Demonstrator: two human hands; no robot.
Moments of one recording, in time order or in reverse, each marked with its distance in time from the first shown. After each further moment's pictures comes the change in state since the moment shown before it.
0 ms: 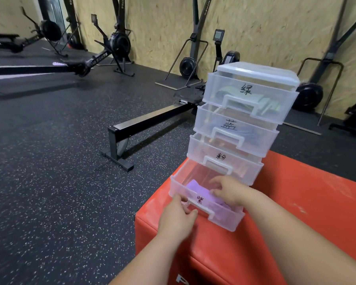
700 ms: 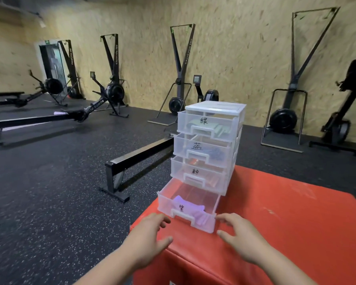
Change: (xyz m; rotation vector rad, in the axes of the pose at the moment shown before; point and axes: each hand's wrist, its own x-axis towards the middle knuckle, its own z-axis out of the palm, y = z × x) left_hand -0.100 0.023 -0.094 0.363 -0.137 0.493; right_hand -0.203 0.052 0.035 0.180 0.323 -0.137
